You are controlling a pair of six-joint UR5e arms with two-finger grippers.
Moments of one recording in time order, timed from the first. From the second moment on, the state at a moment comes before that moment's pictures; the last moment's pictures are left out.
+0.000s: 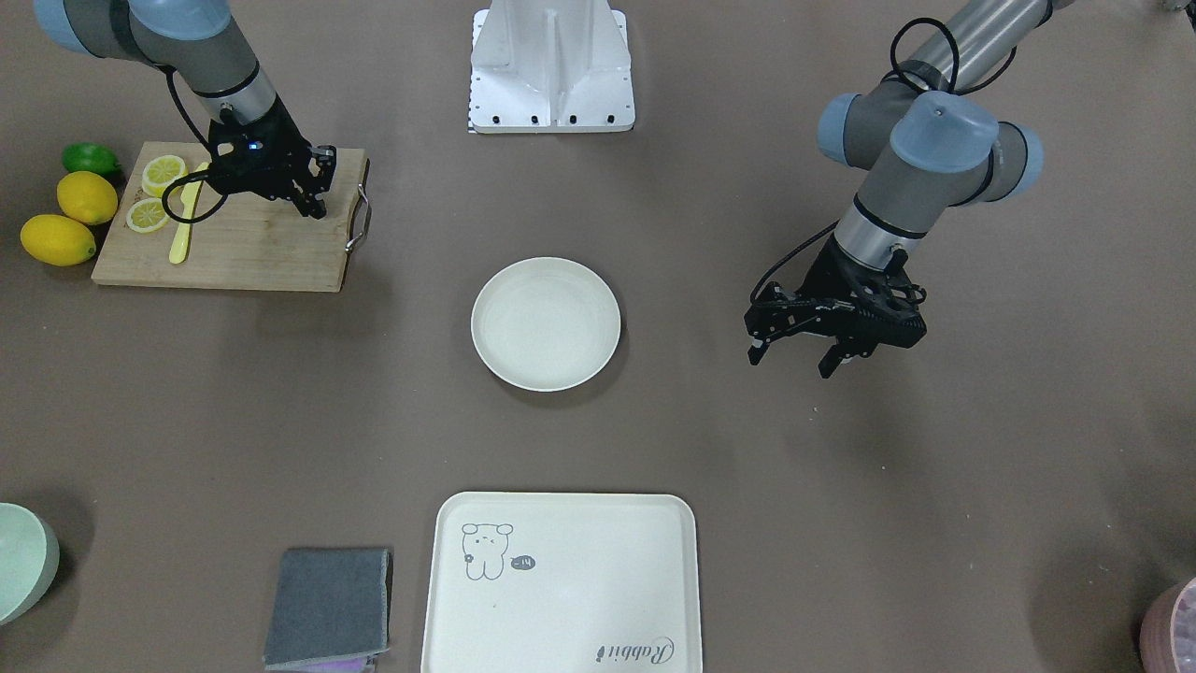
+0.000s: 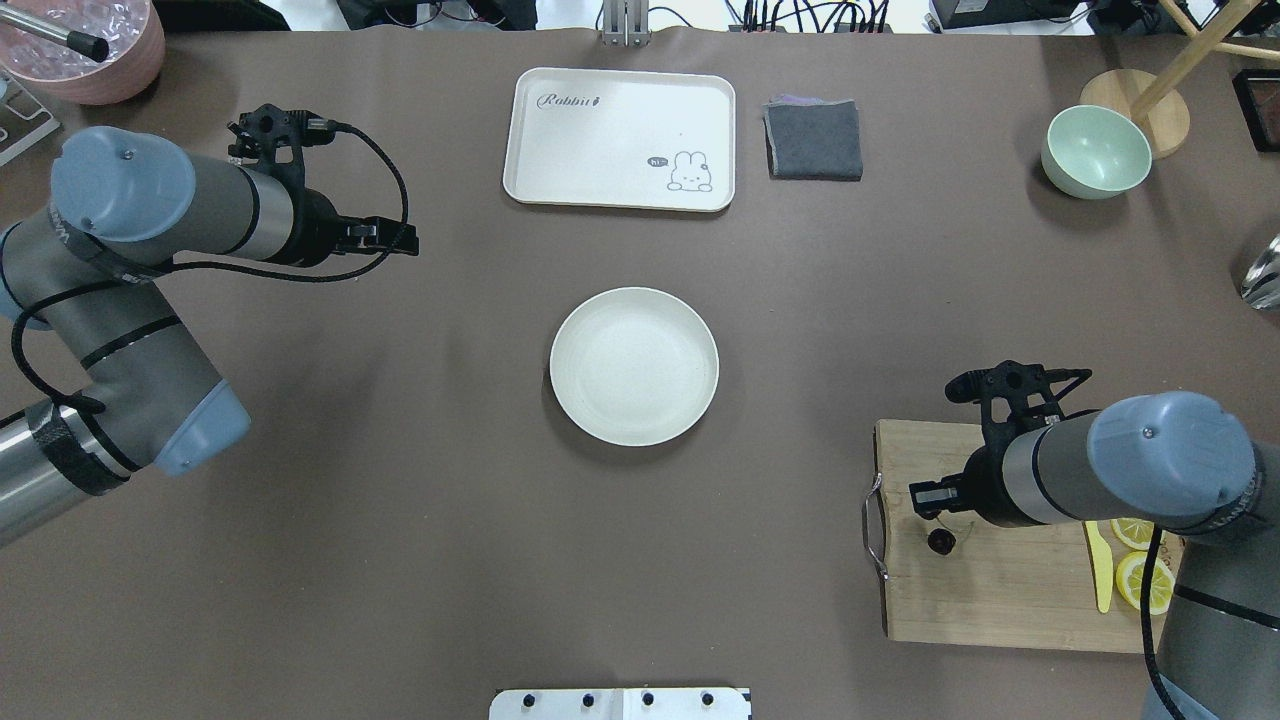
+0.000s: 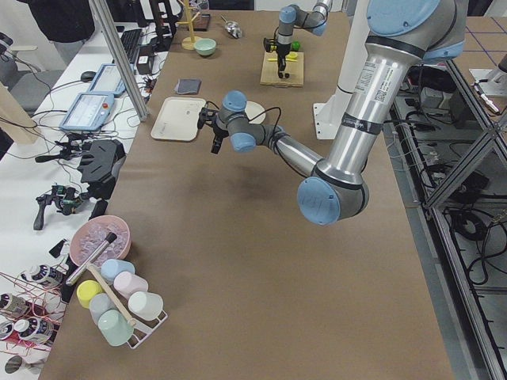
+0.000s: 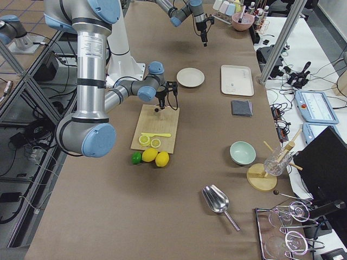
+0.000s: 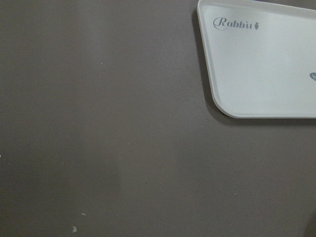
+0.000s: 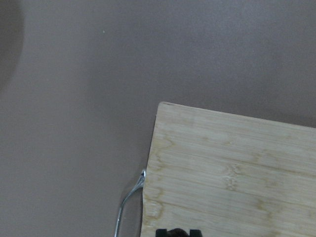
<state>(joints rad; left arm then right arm) -0.79 -1.96 -1.62 -2.22 -1.89 -1.06 0.46 -1.63 2.09 -1.19 1.85 1.15</state>
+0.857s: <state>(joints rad) -0.79 -1.93 -1.62 -2.23 -1.89 -1.05 0.53 -1.02 1.86 -1.51 1.87 1.18</state>
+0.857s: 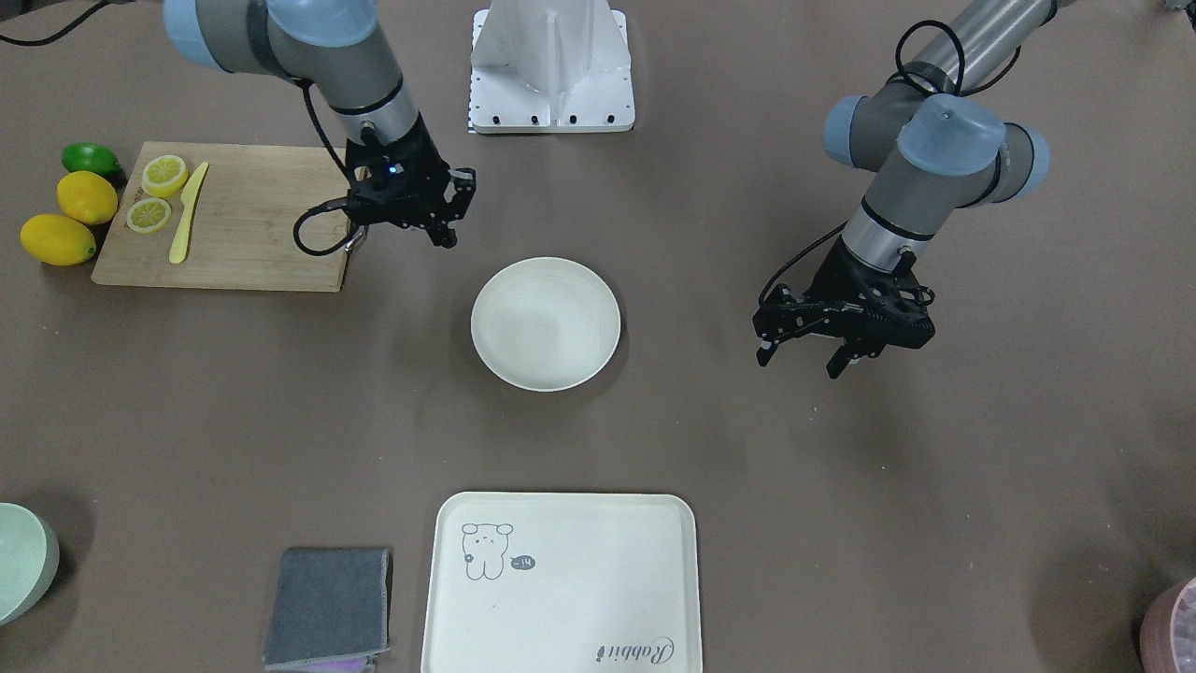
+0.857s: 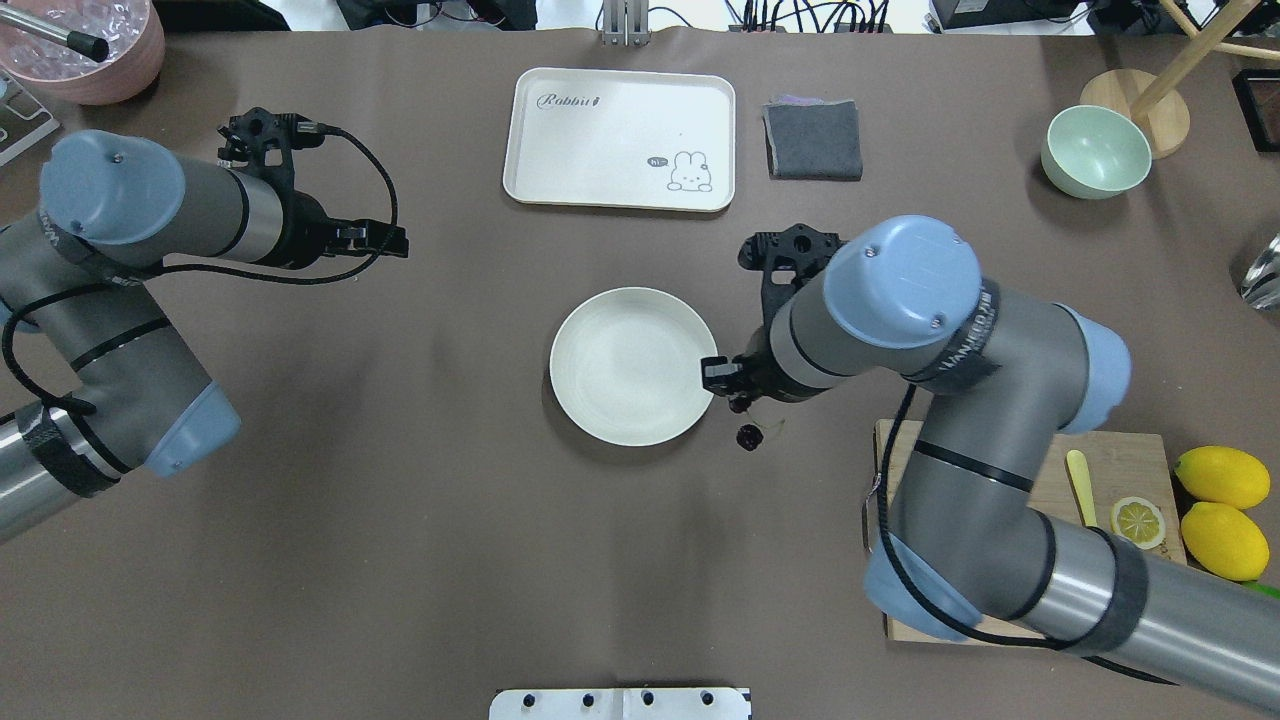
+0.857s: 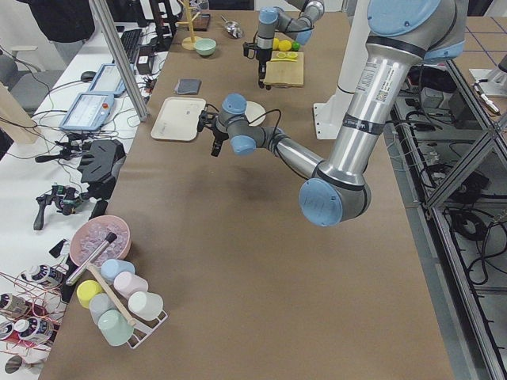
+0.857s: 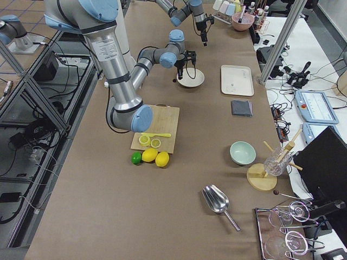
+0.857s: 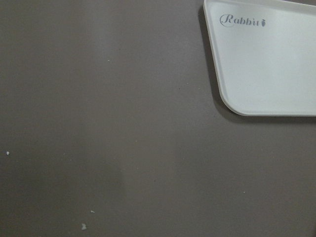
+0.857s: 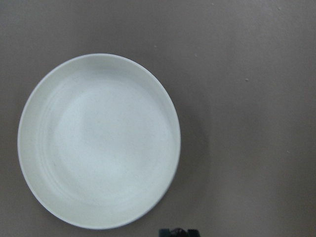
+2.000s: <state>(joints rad) -0.87 -1.80 -1.62 -2.33 -1.91 -1.00 0.54 -0.74 1.47 -1.43 1.79 1.27</state>
